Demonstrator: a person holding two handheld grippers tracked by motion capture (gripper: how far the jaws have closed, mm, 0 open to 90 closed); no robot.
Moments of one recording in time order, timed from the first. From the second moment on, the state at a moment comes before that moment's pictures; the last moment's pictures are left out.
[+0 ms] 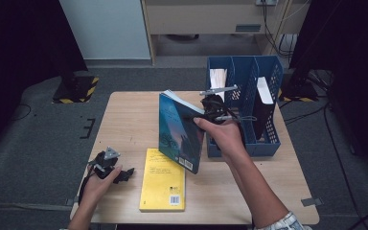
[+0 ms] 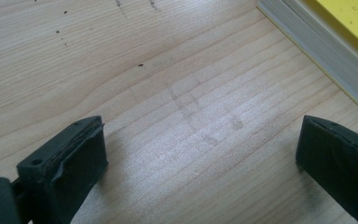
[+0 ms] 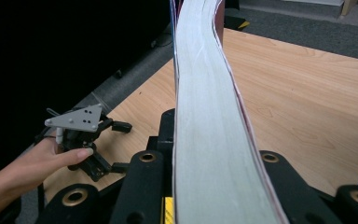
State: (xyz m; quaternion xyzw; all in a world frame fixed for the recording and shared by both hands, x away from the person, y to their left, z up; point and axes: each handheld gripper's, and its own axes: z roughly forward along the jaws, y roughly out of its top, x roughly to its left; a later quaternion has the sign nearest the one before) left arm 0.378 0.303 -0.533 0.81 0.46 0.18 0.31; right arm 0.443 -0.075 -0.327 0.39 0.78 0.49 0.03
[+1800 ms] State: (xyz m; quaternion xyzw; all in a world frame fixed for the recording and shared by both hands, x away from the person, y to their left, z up) left arm 0.377 0.303 -0.535 0.81 0.46 0.18 0.32; right arm 0.383 -0.182 -0.338 0.45 0.73 0.52 0.02
